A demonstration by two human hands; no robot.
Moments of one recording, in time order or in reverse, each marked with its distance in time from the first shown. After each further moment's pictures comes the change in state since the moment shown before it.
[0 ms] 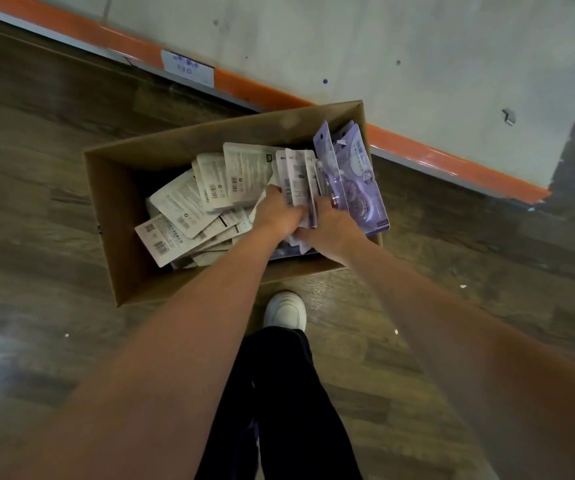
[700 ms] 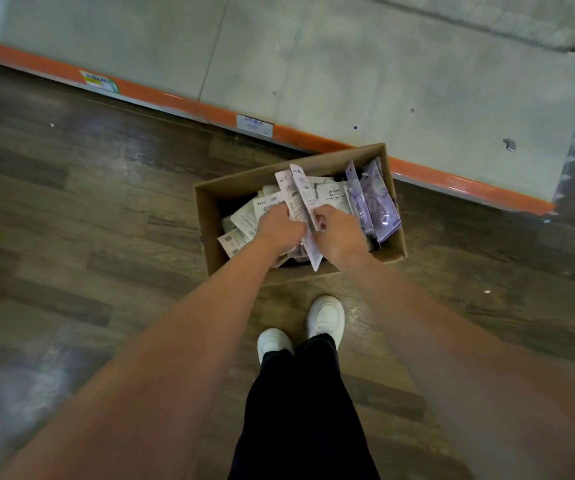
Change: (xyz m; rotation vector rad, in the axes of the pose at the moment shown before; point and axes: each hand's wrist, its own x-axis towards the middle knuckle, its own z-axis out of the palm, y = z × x) left_hand -0.126 0.018 -0.106 0.067 0.032 0.110; right_hand -0.092 -0.100 -0.010 0.090 0.182 -0.057
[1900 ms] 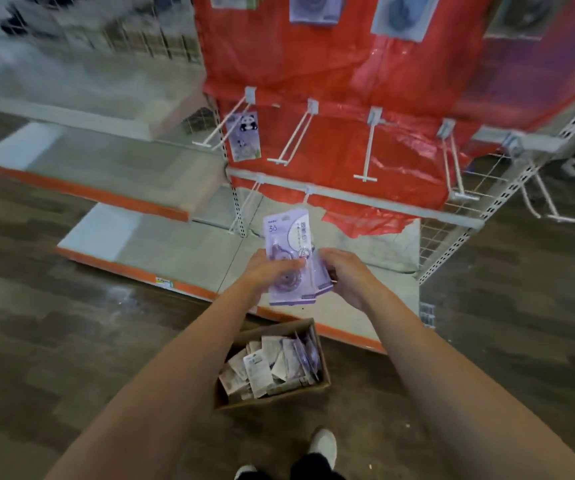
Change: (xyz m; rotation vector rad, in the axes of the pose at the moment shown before) left_hand -0.356 0.273 -0.127 -0.438 0.067 0.402; right_hand -0.332 -0.152 -0.343 0.946 0.047 -0.255
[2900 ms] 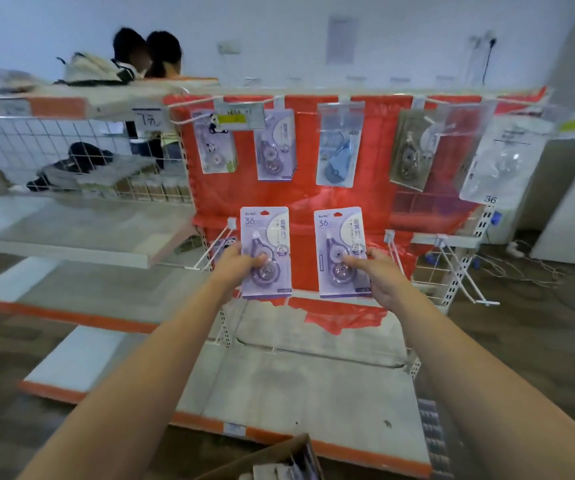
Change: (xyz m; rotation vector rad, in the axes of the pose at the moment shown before) left_hand -0.004 0.182 -0.022 0.051 0.021 0.423; right_hand -0.020 -0.148 -0.074 0.089 0.242 -0.369
